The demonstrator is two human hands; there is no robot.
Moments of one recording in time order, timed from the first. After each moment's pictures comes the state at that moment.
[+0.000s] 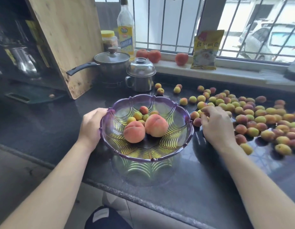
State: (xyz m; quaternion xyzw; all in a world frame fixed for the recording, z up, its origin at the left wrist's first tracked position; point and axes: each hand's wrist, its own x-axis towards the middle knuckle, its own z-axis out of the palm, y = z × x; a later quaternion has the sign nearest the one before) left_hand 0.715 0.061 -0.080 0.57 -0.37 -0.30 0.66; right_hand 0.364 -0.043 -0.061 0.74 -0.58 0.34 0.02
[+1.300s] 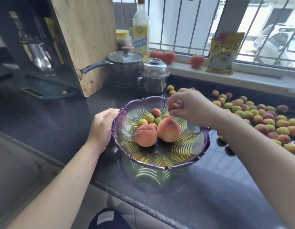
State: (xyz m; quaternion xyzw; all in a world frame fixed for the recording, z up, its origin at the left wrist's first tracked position) left_hand 0.718 0.062 -0.087 0.56 -0.39 -0.29 0.67; right_hand 0.461 -0.054 0.023 0.93 -0.34 0.15 -0.08
